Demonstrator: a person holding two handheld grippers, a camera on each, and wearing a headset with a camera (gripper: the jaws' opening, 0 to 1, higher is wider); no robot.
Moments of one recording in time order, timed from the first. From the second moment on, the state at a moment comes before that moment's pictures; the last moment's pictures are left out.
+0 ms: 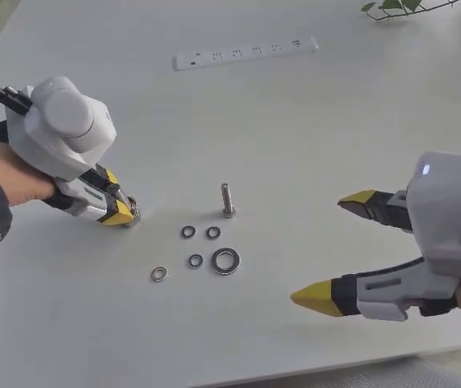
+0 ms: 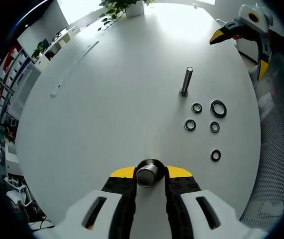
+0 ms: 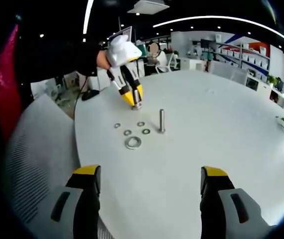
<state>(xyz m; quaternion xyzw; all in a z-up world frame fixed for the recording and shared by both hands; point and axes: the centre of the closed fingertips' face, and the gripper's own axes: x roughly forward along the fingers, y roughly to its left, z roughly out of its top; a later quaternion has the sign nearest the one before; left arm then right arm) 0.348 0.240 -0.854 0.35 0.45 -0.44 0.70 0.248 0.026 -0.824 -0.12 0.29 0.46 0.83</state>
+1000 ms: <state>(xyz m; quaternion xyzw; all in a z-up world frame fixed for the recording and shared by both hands) 0.355 0.241 -0.855 0.37 0.44 -0.45 0.69 0.249 0.025 -0.824 -0.12 0.29 0.46 0.83</state>
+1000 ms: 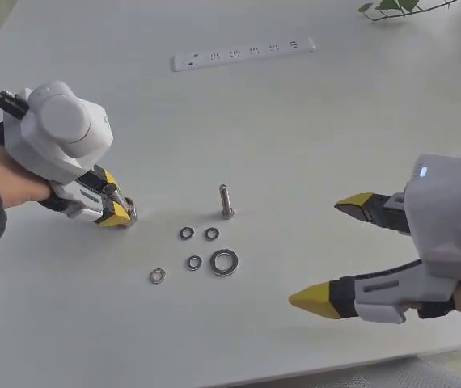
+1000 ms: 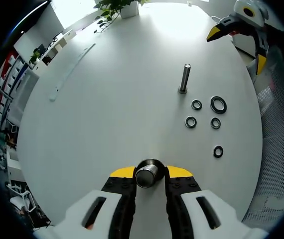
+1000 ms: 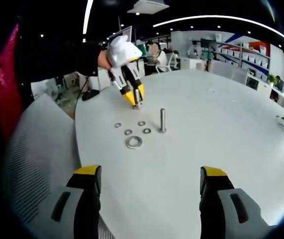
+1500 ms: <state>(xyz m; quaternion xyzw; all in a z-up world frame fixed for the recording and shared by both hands) 0.355 0.242 -0.859 0.36 0.44 -0.45 0.69 0.249 0.024 -0.825 -0.12 0.29 0.45 0.83</state>
